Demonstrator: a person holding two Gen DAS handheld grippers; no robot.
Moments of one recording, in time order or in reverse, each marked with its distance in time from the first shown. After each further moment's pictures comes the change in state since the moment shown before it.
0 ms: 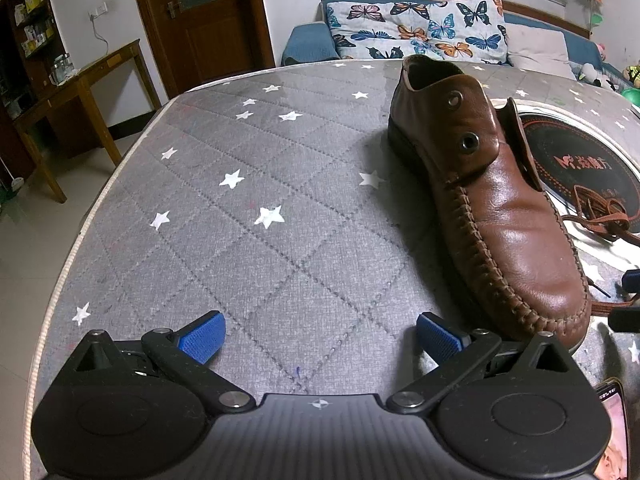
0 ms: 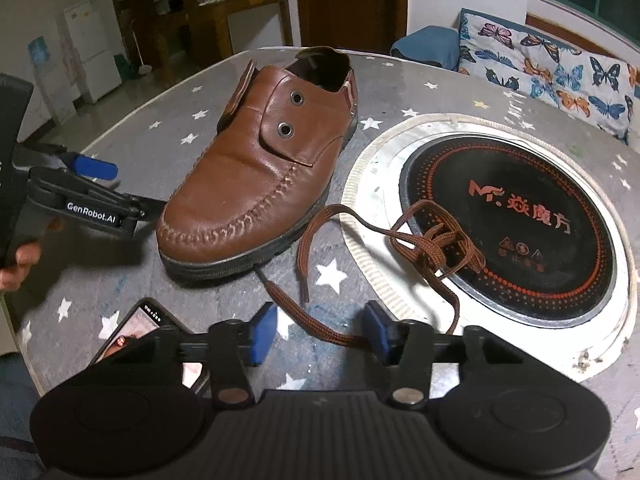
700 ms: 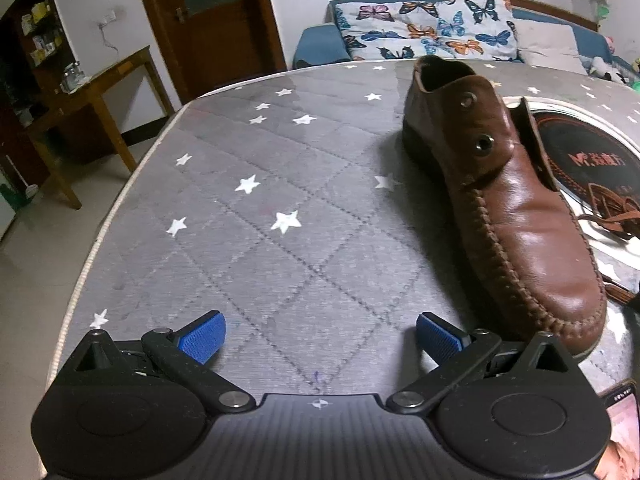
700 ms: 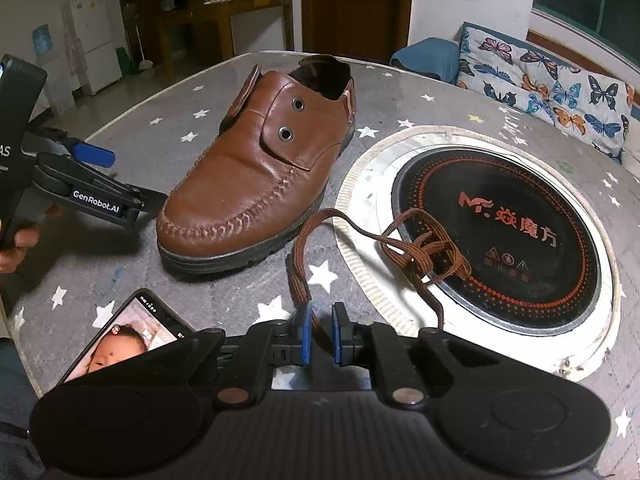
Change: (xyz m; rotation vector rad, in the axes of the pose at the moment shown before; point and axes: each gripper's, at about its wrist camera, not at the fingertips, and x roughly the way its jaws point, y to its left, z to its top) left arm 0.000 0.000 0.003 0.009 -0.004 0.063; right arm -0.008 0.001 -0.001 -0.046 -0.016 -0.031
